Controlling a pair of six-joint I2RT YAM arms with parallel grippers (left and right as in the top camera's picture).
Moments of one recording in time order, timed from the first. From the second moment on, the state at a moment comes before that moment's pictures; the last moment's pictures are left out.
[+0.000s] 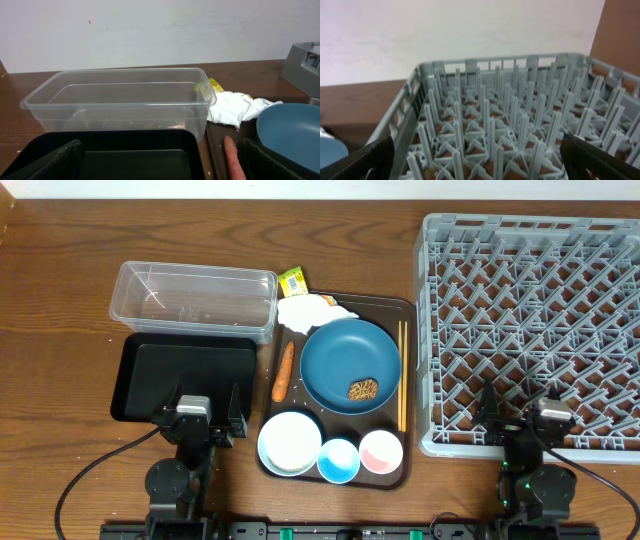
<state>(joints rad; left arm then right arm) -0.03 0.01 0.02 -0.10 0.05 0.01 -0.03 0.02 0.01 -0.03 0.10 0.06</state>
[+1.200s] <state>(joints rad) -0.03 1.01 1.10 -0.57 0.40 -0.15 -0.03 0.97 1.05 -0.67 -0.08 0.19</state>
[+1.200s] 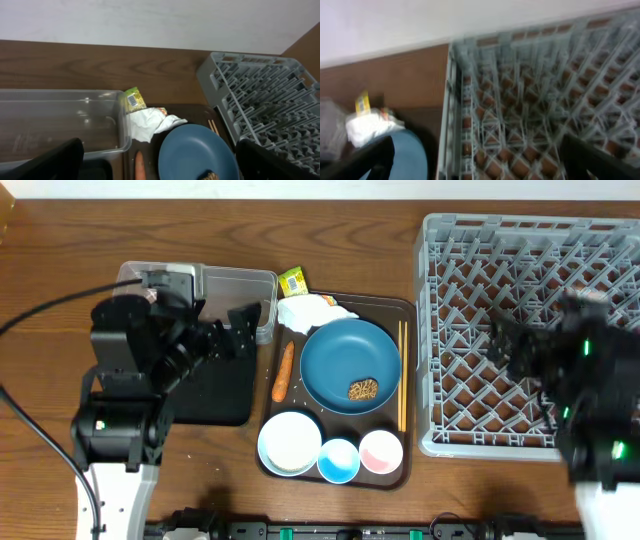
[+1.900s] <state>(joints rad) -0.30 1.09 1.11 -0.97 0.41 -0.15 -0.03 1.31 1.21 -0.75 -0.45 0.12</state>
